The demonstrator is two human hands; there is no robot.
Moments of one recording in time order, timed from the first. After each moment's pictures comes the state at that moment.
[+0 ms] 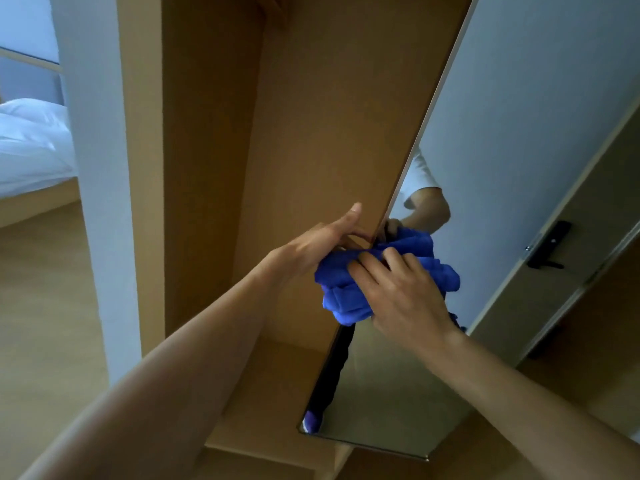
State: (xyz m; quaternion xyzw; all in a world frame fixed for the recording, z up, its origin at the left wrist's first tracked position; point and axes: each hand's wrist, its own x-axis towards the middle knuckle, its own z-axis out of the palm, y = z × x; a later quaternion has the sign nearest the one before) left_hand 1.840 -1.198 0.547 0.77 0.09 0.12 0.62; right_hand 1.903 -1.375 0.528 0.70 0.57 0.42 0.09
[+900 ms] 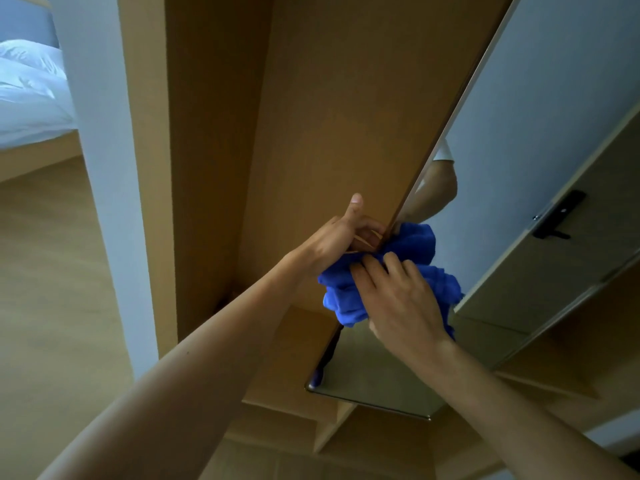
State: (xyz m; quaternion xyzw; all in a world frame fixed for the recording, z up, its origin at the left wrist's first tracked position) left_hand 1.852 -1.202 0.486 0.74 0.09 0.15 0.65; right_hand 1.883 -1.367 0.470 0.76 0.54 0.33 0.15
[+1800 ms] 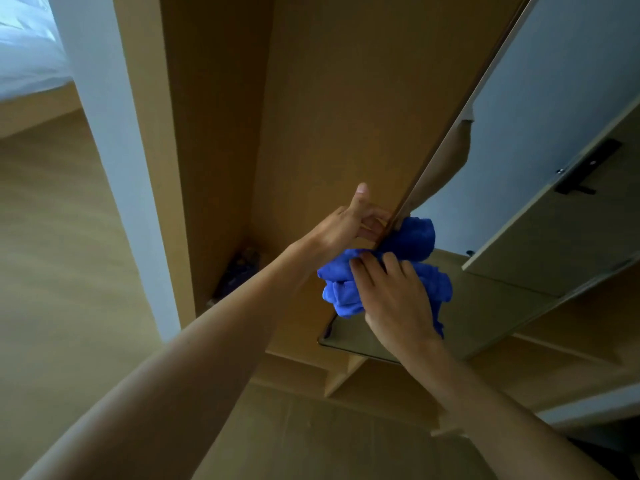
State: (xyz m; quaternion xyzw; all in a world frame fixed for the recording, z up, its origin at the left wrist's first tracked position) left_hand 1.842 -1.215 0.424 0.71 0.12 0.13 0.68; right_hand 1.880 -1.372 0.390 0.78 0.55 0.27 0.11
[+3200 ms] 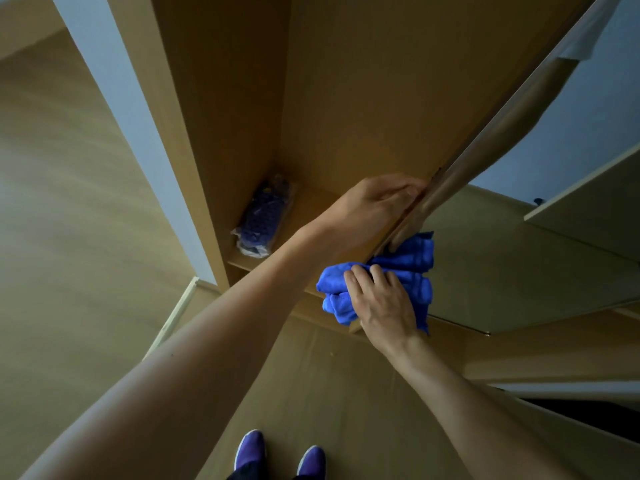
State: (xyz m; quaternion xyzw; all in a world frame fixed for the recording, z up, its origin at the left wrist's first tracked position) left_hand 1.849 -1.222 0.316 0.74 0.11 0.20 0.63; right_hand 1.896 -1.365 0.203 0.78 0.60 0.12 0.16
